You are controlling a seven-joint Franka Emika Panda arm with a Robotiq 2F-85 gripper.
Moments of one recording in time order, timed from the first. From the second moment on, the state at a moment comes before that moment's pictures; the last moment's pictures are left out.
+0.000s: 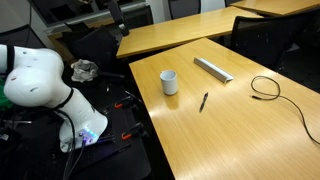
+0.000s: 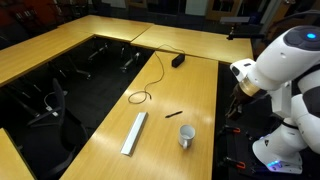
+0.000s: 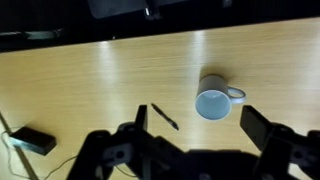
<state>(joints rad) -0.03 -0.80 0.25 -2.57 -0.09 1.81 0.33</state>
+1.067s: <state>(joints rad) -0.03 -0.17 -0.04 -2.25 -0.17 2.12 -0.30</state>
